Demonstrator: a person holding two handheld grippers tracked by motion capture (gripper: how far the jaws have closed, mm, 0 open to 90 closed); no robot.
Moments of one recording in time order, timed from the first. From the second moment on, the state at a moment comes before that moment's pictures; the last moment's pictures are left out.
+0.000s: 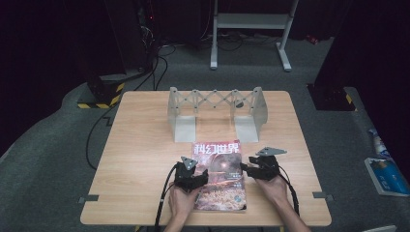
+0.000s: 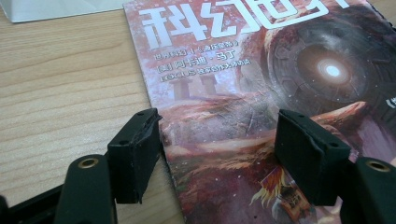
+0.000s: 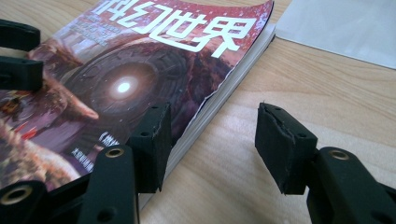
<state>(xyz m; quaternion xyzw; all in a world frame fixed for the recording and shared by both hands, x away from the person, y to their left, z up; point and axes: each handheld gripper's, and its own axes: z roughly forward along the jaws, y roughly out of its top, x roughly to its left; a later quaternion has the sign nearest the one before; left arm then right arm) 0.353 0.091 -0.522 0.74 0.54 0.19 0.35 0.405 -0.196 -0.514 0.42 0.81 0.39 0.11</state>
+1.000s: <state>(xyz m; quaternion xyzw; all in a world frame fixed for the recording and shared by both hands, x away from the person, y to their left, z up) 0.395 0.117 -0.528 0.76 0.49 0.17 0.40 0.454 -0.162 -0.500 0.47 0.82 0.32 0.08</state>
